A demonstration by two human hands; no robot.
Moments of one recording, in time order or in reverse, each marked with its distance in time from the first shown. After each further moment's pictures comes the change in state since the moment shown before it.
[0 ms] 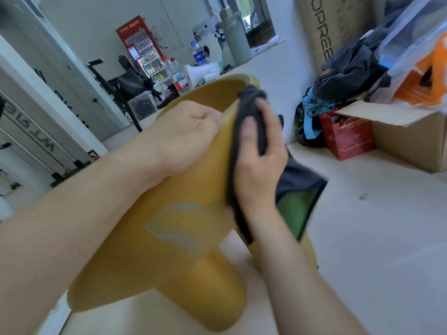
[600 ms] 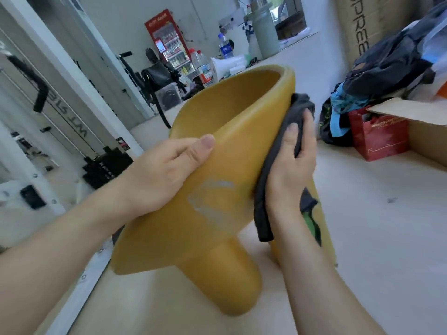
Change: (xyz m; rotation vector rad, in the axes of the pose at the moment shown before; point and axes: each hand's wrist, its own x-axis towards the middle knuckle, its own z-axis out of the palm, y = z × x) left_hand -0.061 -0.053 -0.023 -0.095 -0.101 -0.002; right_hand -0.020 0.009 -0.006 -0.046 0.064 0.215
